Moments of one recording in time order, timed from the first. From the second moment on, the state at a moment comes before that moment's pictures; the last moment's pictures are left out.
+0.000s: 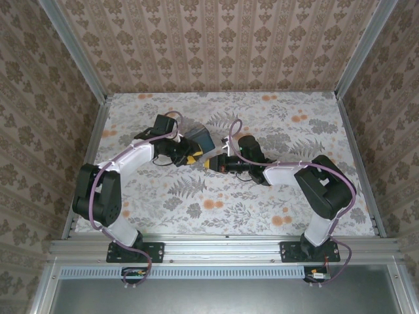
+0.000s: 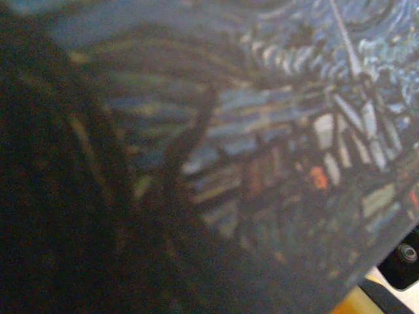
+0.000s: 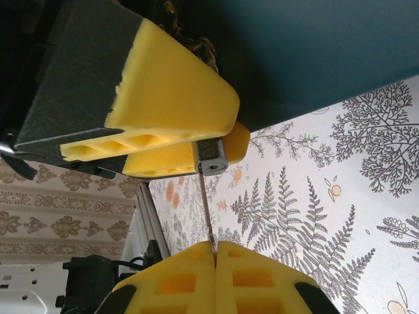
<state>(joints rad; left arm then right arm) -0.41 1.62 1.09 -0.48 0.65 -0.96 0.58 1.76 0.81 0.53 -0.68 0.84</state>
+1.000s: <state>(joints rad) -0.40 1.61 1.09 -0.49 0.65 -0.96 0.58 1.77 0.81 0.53 -0.68 0.84</state>
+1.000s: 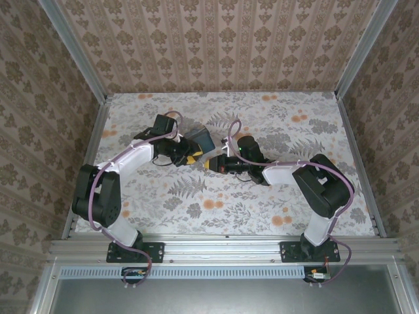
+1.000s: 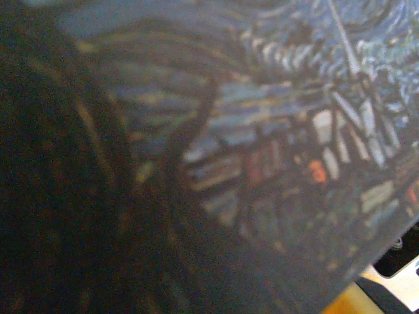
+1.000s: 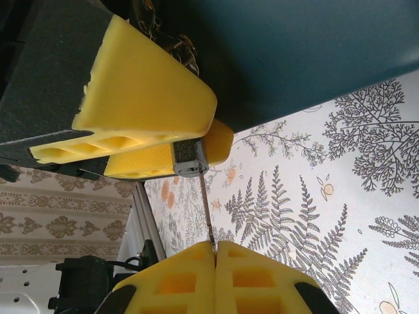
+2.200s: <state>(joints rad) -0.42 1.61 1.09 -0.47 0.63 -0.98 0.58 1.77 0.81 0.53 -0.68 0.84</state>
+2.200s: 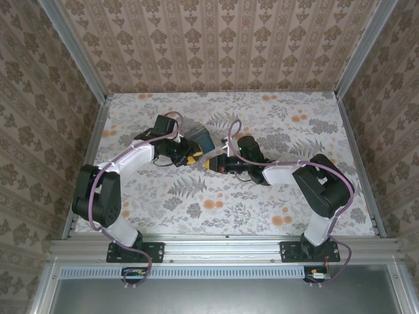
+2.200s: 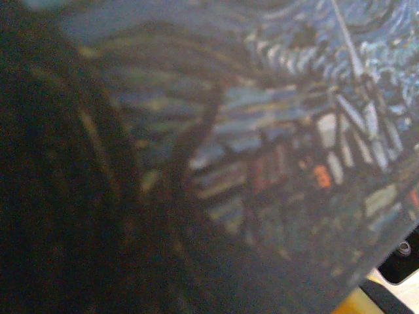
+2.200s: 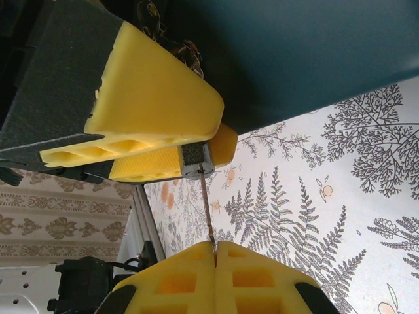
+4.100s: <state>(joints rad) -0.46 1.51 1.03 -0.44 0.56 -1.17 0.60 1.69 0.88 0.49 -0.55 0.81</state>
